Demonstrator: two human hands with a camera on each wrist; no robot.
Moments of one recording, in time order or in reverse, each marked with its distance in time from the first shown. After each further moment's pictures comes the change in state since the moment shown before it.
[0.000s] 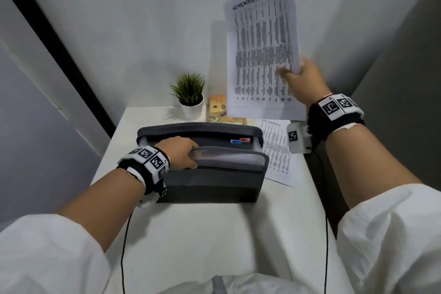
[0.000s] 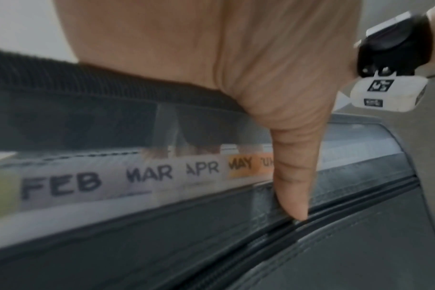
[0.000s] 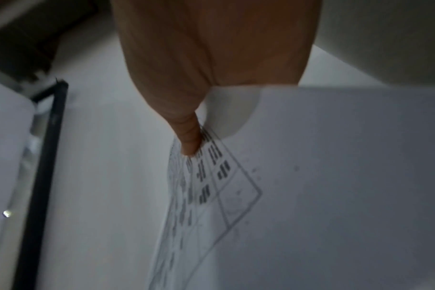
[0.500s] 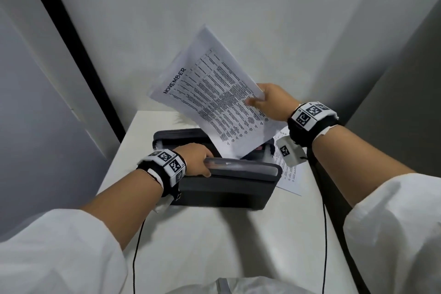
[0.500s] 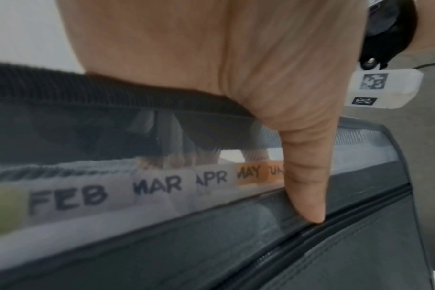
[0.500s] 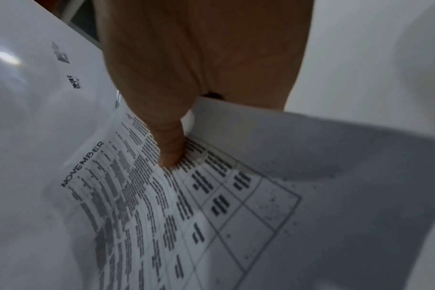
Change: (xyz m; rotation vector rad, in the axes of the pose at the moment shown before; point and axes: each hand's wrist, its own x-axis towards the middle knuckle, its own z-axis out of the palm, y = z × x) left_hand -0.010 0.001 -0.001 -0.077 -0.047 0.055; right_hand -0.022 -0.056 0.061 -0.174 -0.468 -0.222
